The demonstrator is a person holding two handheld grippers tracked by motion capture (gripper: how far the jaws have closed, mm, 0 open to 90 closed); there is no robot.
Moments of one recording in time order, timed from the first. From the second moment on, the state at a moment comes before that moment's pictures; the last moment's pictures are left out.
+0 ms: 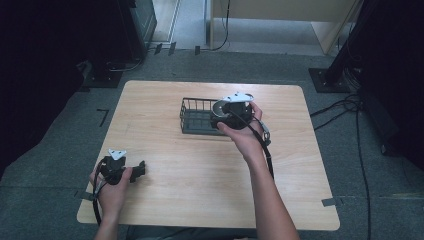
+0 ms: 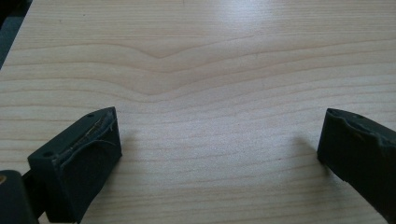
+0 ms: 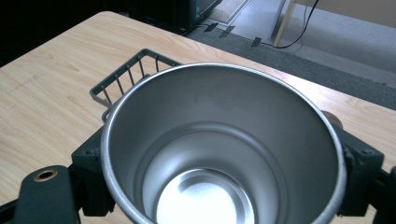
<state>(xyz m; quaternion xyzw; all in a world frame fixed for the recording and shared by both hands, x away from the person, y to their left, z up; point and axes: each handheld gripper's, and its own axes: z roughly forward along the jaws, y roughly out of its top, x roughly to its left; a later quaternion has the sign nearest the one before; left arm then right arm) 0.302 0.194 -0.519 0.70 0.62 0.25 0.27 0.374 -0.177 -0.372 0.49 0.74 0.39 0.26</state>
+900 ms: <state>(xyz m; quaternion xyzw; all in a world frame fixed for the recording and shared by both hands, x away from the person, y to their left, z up) 0.302 0.195 -0.519 0.70 0.62 0.25 0.27 0.422 -0.172 -0.376 0.50 0.72 0.39 0.26</state>
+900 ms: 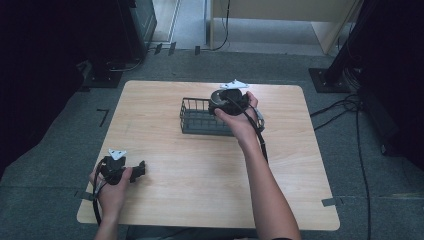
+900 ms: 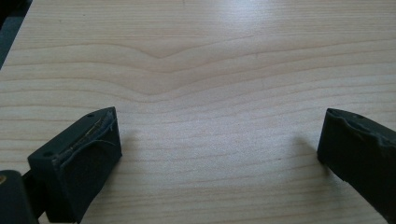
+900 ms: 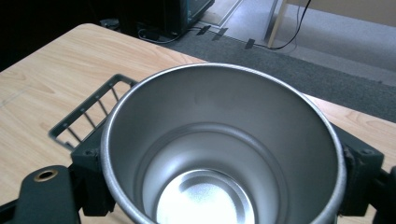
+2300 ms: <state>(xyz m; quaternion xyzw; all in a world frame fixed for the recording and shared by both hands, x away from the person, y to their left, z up) 0.302 0.195 -0.519 0.70 0.62 0.25 0.27 0.453 -0.183 -0.428 0.53 0.72 0.36 0.27</state>
